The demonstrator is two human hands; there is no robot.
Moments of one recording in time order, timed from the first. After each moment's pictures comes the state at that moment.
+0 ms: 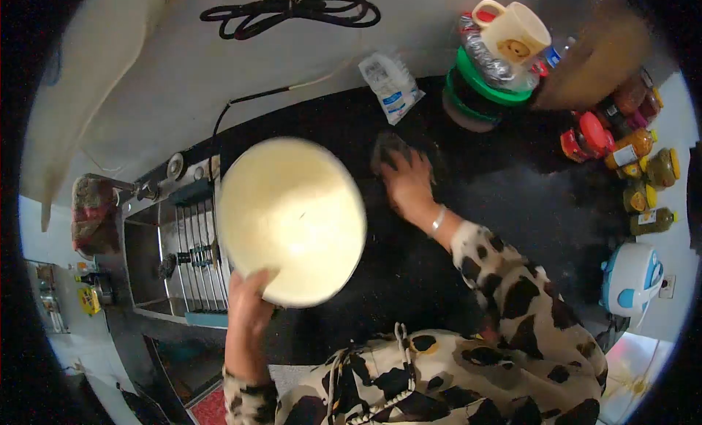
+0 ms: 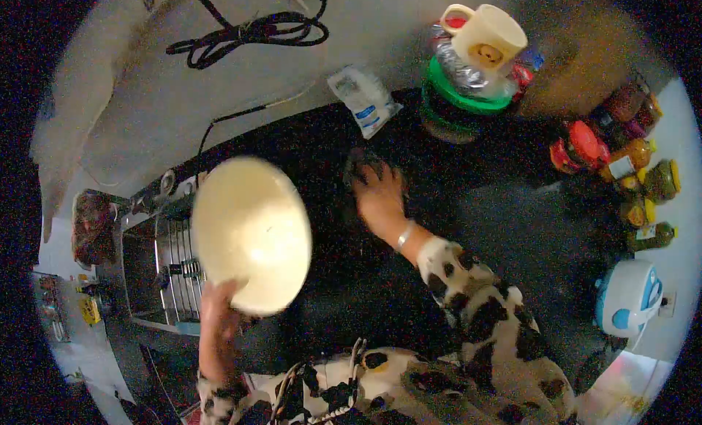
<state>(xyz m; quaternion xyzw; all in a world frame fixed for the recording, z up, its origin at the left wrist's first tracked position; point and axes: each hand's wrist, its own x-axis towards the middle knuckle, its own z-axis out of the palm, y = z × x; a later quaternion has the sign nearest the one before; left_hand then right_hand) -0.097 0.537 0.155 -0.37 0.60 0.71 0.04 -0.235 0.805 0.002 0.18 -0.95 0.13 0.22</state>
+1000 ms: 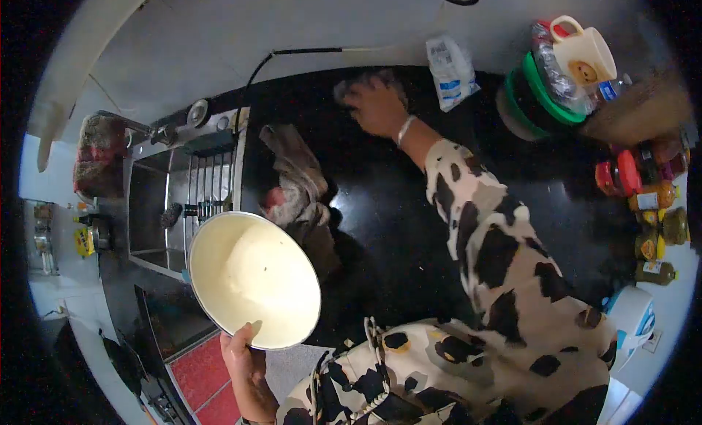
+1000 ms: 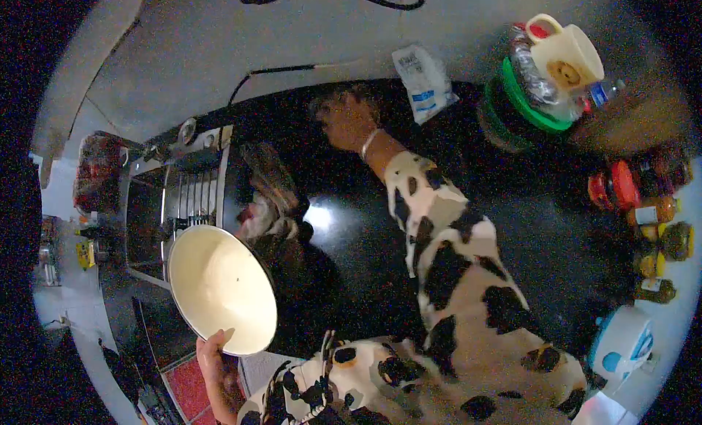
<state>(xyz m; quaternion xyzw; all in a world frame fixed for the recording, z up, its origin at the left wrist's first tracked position) 0.048 0.492 0.136 -0.47 0.53 0.70 -0.10 -0.364 0.693 0.004 0.36 -0.92 0.12 0.10</state>
